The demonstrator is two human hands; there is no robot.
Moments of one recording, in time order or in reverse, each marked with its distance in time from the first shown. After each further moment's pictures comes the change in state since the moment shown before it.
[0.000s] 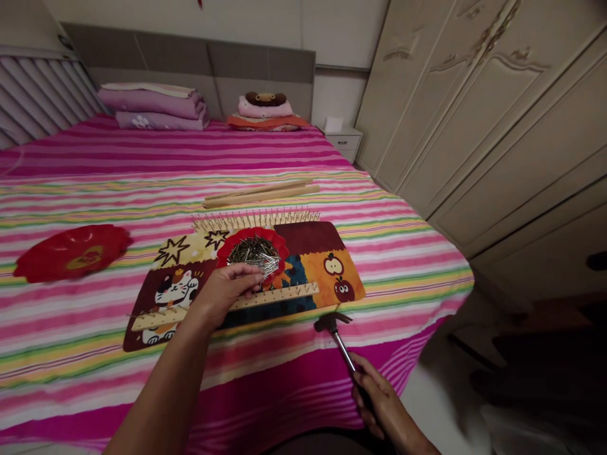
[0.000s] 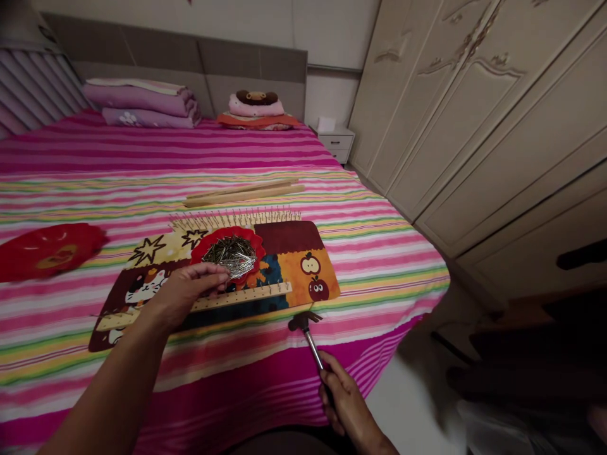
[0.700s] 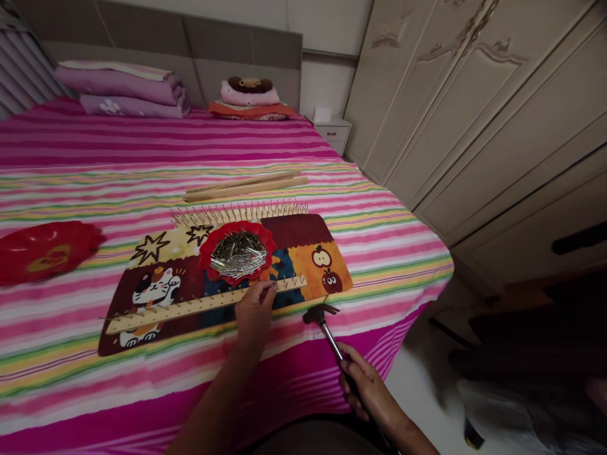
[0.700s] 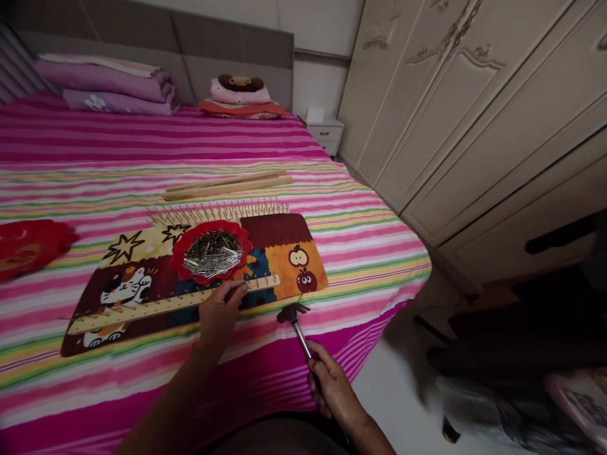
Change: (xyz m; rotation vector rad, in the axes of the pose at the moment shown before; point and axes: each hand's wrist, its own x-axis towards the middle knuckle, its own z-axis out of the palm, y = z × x) left_hand -0.007 -0.084 0.074 0.323 0.365 0.213; right_hand 0.002 0.002 -0.003 0.011 -0.039 0.018
